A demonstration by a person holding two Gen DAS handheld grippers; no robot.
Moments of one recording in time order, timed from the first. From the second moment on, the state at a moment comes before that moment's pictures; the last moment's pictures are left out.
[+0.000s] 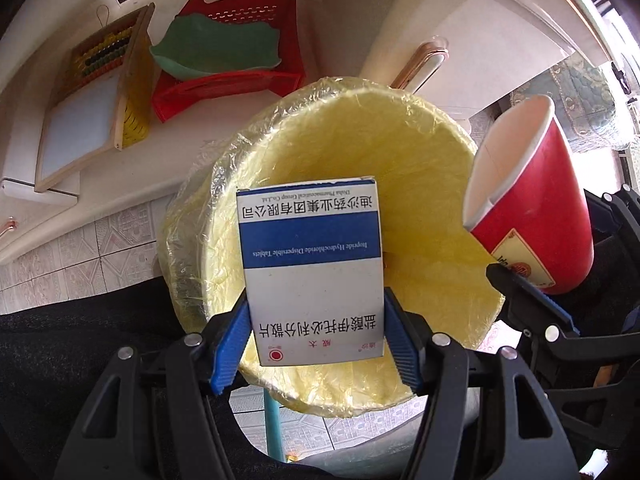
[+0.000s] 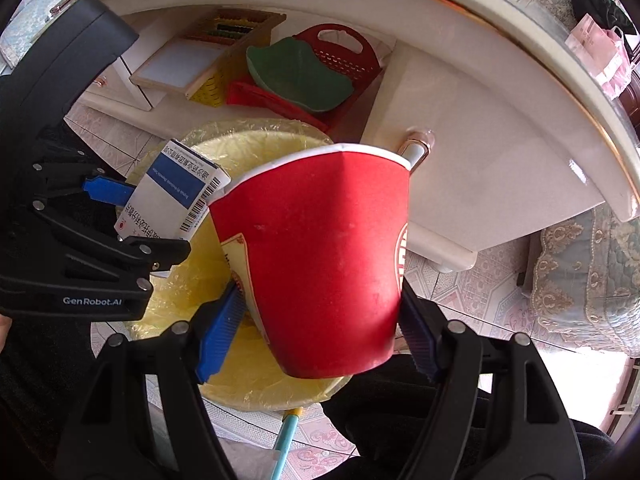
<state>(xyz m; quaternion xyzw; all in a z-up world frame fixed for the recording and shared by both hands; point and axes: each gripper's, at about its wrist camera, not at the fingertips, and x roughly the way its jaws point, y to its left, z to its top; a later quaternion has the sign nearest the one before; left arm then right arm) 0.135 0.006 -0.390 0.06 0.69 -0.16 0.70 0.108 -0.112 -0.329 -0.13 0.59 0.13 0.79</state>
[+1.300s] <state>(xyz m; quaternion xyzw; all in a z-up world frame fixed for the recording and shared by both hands) 0.157 -0.010 -0.448 0.07 0.74 -0.15 0.65 0.106 -0.091 -0.379 -0.11 0.64 0.17 0.74</state>
